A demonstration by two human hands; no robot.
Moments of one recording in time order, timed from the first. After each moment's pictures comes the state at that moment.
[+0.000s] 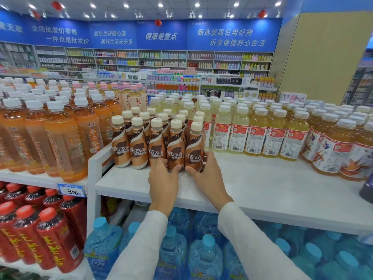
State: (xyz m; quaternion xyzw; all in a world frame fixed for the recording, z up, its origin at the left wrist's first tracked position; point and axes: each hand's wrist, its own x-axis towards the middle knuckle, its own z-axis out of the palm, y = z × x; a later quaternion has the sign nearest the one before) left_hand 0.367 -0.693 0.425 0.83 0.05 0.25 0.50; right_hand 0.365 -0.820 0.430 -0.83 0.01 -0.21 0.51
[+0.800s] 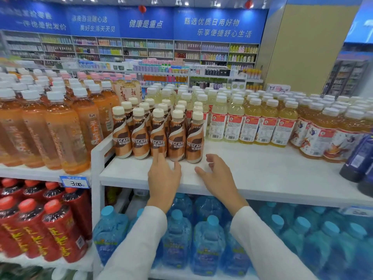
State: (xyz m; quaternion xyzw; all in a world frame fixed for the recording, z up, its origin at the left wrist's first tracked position) left_hand 0.345 -0.670 0.419 0.88 0.00 0.22 0.42; right_hand 0.312 -0.823 0.427 -0.89 0.06 -0.18 0.41
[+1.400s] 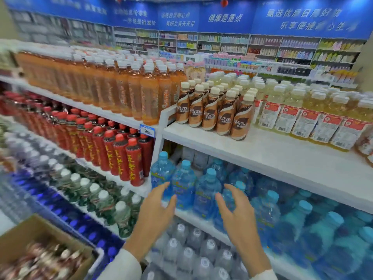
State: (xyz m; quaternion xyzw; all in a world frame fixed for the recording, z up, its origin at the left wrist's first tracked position) left_hand 0.116 -0.573 0.332 0.88 0.08 0.17 0.43; right_hand 0.144 -0.792 0.339 -0.88 -0.06 -0.14 0.46
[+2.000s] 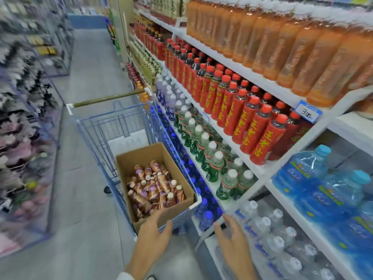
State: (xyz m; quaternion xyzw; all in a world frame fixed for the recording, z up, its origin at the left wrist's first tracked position) left_hand -0.122 -0.383 0.207 0.77 0.44 0.13 0.44; right_hand 0.038 -0.549 0.191 -0.85 -0.15 0.25 0.45
